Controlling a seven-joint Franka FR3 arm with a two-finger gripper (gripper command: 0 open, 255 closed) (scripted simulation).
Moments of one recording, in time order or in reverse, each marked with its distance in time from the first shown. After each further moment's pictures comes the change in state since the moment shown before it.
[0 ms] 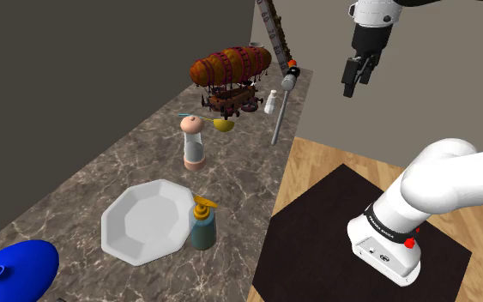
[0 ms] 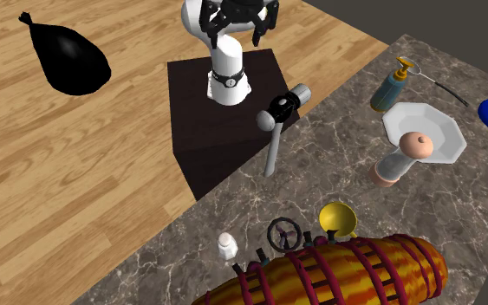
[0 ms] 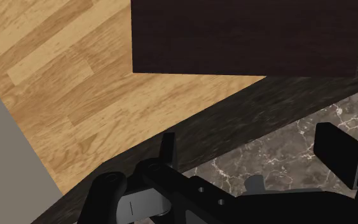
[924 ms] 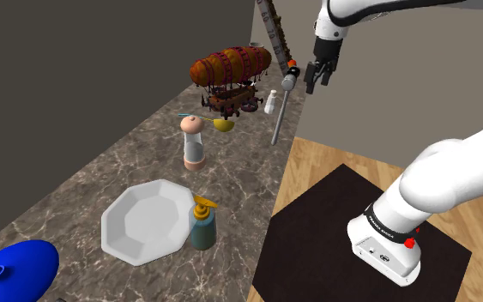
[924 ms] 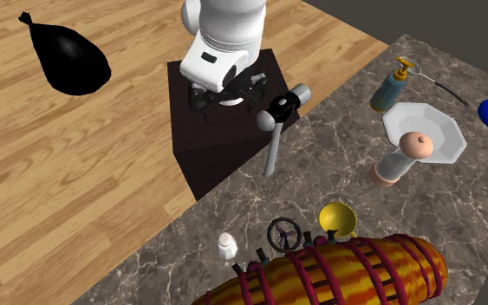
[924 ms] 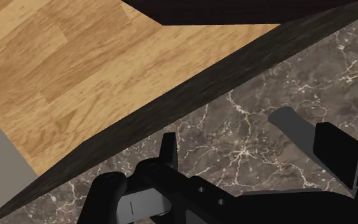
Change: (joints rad) arm -0.030 0.380 -0.117 0.091 0.012 0.352 -0.079
